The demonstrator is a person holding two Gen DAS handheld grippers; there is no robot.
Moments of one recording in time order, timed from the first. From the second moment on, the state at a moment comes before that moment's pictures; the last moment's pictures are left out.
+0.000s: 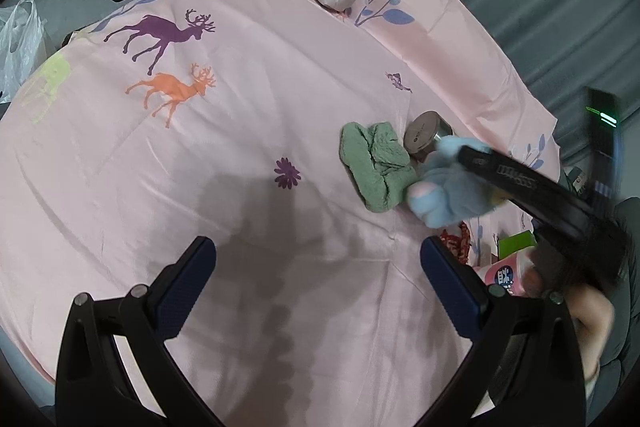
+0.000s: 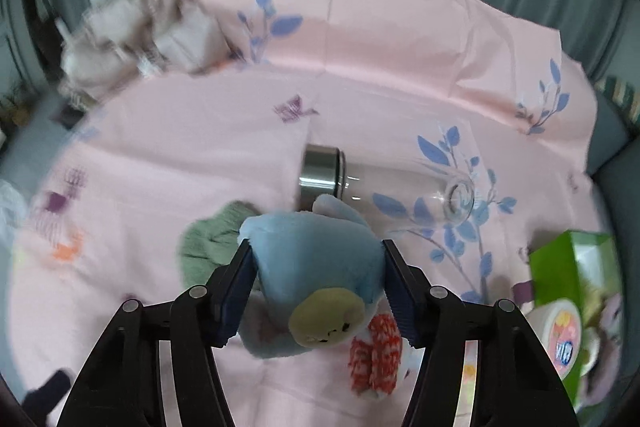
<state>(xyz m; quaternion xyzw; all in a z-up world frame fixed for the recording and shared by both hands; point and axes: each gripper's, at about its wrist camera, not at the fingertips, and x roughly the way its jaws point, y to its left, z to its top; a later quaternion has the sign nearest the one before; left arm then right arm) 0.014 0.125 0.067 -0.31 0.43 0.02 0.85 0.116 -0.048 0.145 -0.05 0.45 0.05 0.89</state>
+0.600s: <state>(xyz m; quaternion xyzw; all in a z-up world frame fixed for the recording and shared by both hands) 0.008 0.109 0.064 -0.27 0.44 0.00 0.86 0.031 -0.119 0.091 0.17 0.52 0.14 0.82</state>
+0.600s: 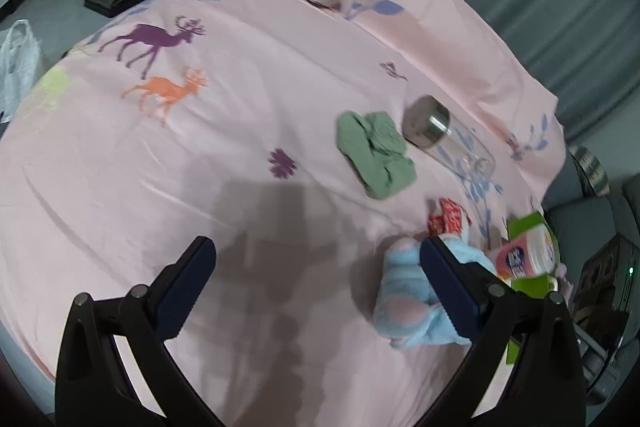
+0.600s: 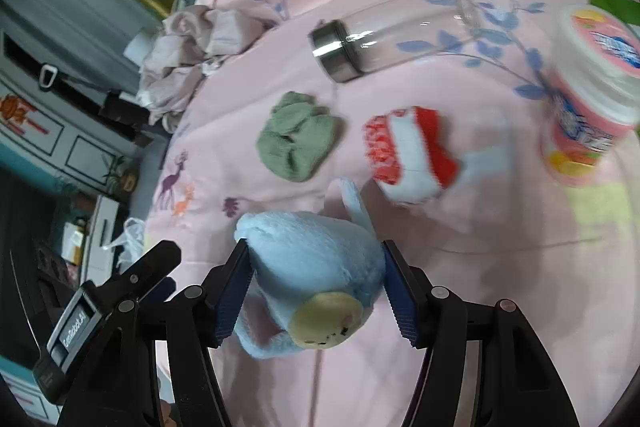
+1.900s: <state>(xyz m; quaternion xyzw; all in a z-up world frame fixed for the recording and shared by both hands) -0.013 -0.012 0.064 -0.14 0.43 -0.19 0.87 0.018 -0.165 0.108 0.20 0.49 0.15 0.83</state>
